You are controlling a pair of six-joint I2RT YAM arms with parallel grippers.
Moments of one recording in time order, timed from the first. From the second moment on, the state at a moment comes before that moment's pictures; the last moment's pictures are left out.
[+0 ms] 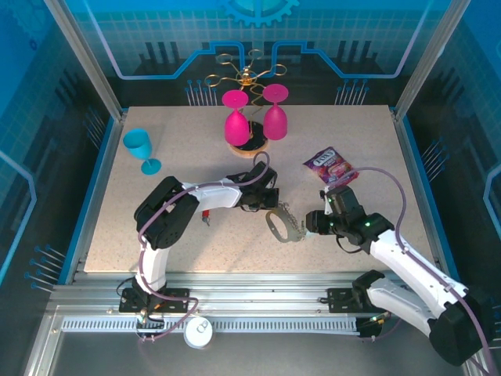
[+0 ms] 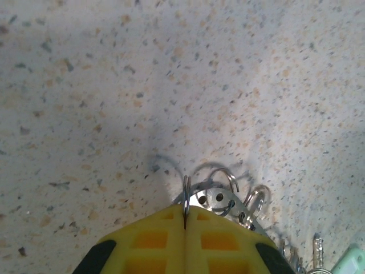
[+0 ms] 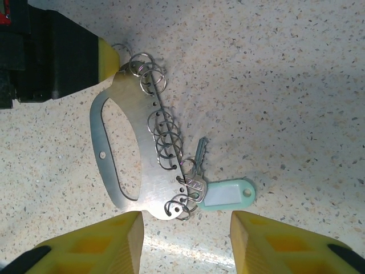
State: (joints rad) left arm -0.72 1.99 1.24 -0.22 0.16 -0.68; right arm 0.48 0.91 0.61 -0.64 -0.06 0.47
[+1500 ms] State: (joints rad) left arm -0.72 1.25 0.70 0.33 0.69 0.57; right arm 0.55 0.66 0.45 -0.02 -0.56 -0.54
